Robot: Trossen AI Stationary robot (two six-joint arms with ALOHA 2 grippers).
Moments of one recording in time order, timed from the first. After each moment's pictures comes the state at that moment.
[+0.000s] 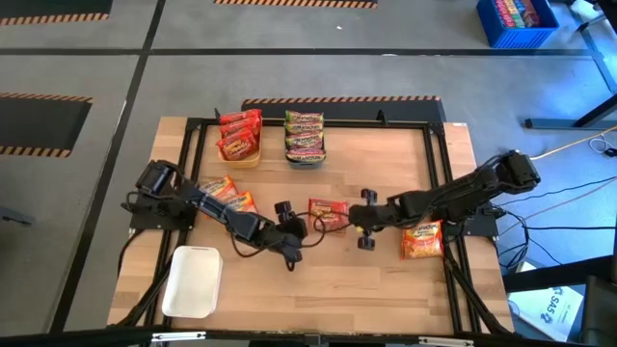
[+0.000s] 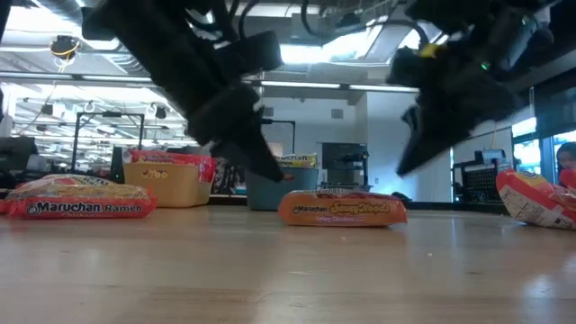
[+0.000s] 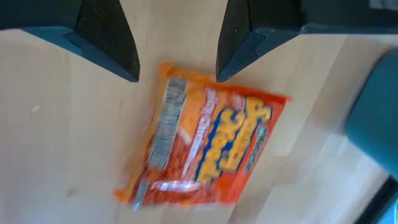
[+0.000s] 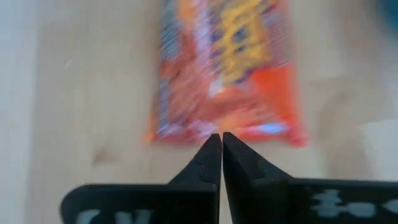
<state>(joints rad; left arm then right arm) -0.34 1.81 0.99 -0.06 -0.61 -0.30 0.21 1.45 0.73 -0.24 0.23 0.23</state>
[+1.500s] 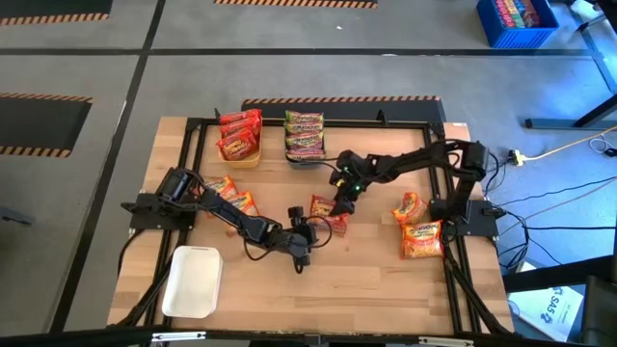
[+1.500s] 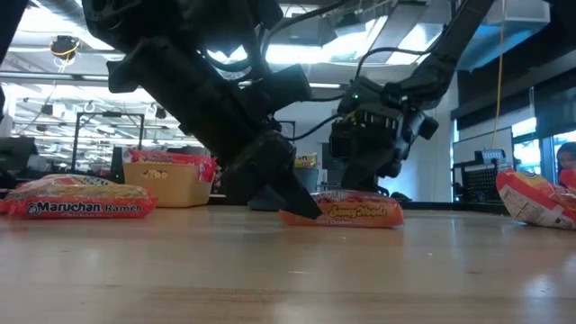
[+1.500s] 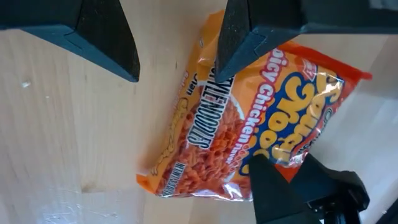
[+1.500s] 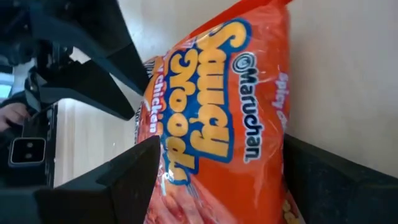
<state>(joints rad) -0.30 1.99 0.99 0.23 -0.55 -0.16 -0.31 1.84 0.83 0.05 -0.72 0.26</state>
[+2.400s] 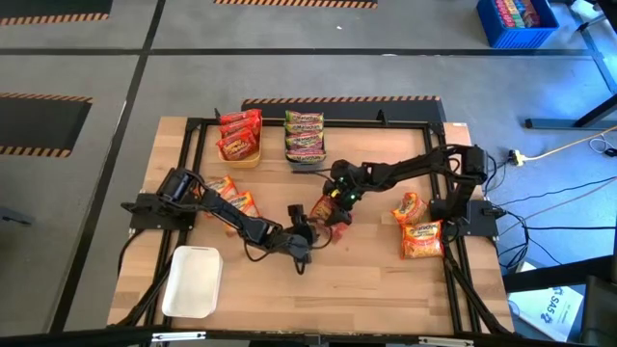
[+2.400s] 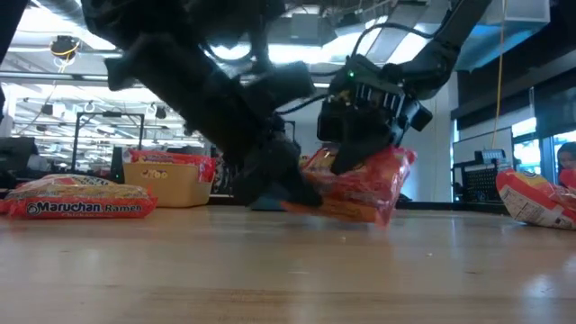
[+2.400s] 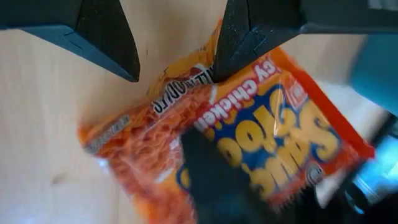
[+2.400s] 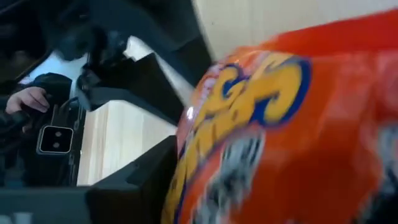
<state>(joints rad) -0.31 1.99 1.01 0.25 -0.69 -0.06 -0.19 1.83 0.87 0.13 -0.73 0.31</state>
